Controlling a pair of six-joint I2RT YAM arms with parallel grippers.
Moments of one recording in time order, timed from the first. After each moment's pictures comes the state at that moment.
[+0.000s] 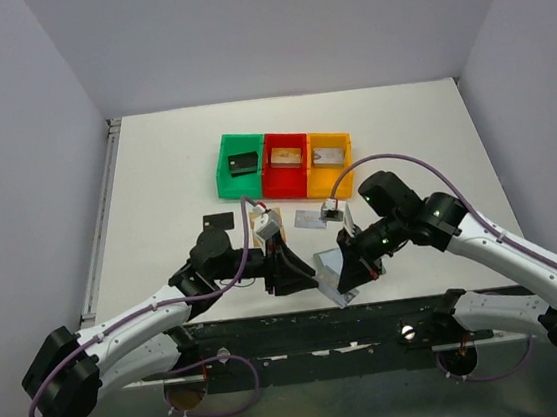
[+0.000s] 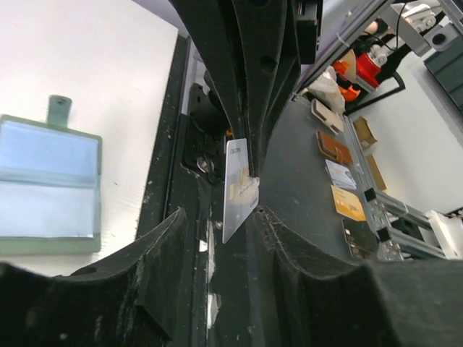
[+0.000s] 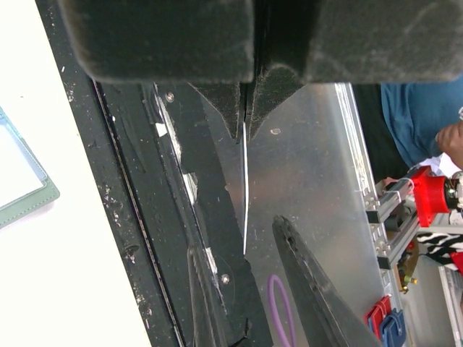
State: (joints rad) left arm -0.84 0.95 0.42 0.53 0.78 -0.58; right arm 0.78 1.06 0.98 -0.85 -0.80 0.10
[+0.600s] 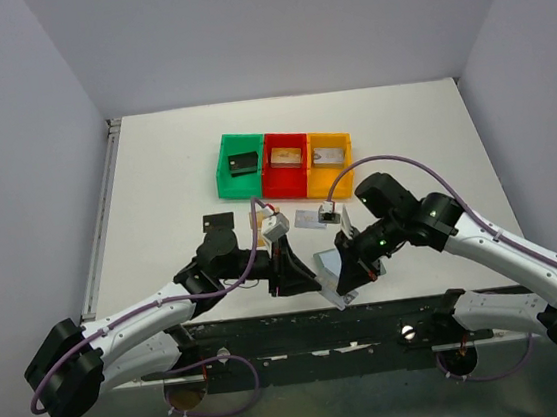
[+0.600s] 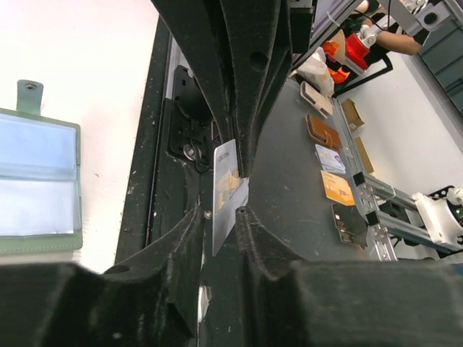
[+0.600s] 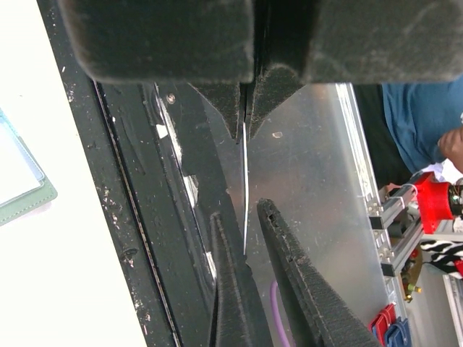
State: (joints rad) left arm -0.88 1.01 0.44 0.52 0.81 -0.57; right arm 0.81 1.08 0.98 -0.85 -0.79 0.09
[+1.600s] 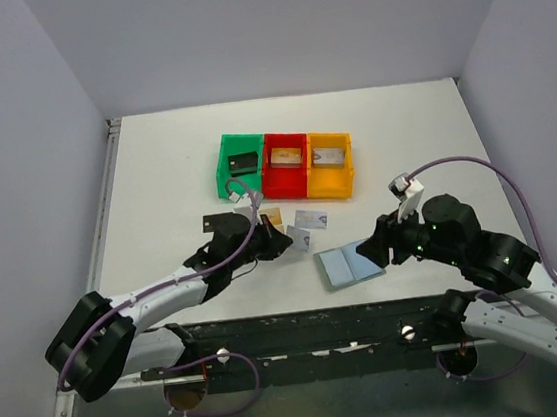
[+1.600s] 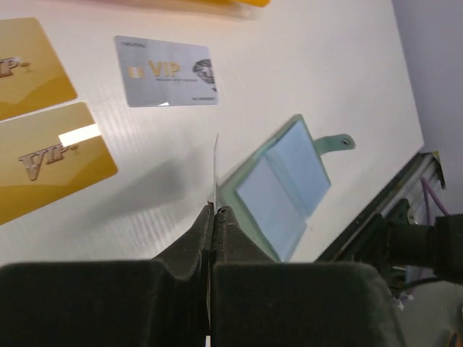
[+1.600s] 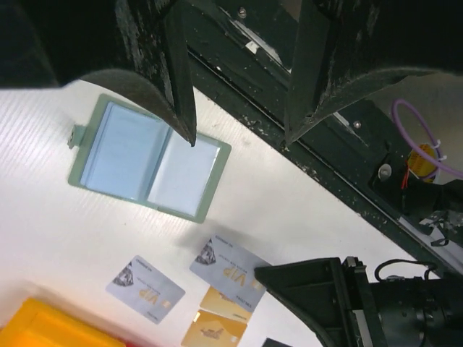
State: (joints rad) left arm -0.76 1.18 0.46 0.32 0.13 -0.74; right arm 0.81 0.62 0.82 -0.69 -0.02 0.40
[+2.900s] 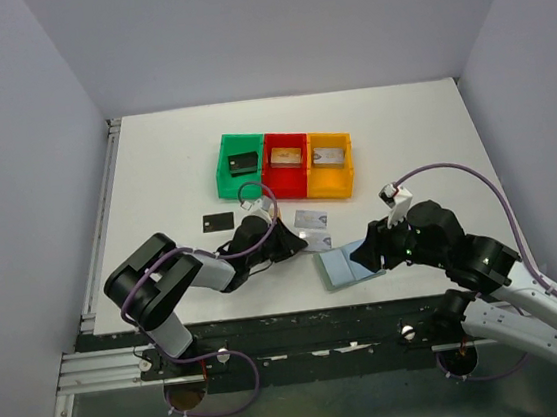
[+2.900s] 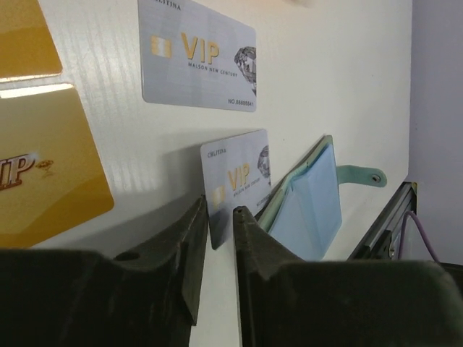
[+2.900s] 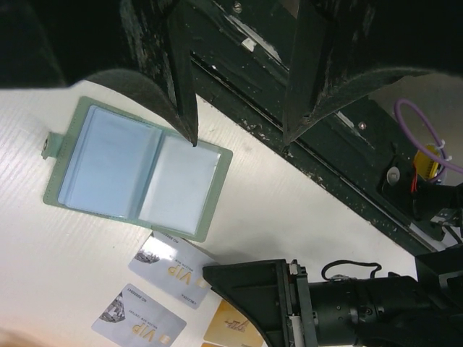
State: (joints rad) left arm -0.76 1.66 0.46 0.74 0.13 -0.97; right arm 0.81 0.63 0.68 -0.60 -0.03 0.48
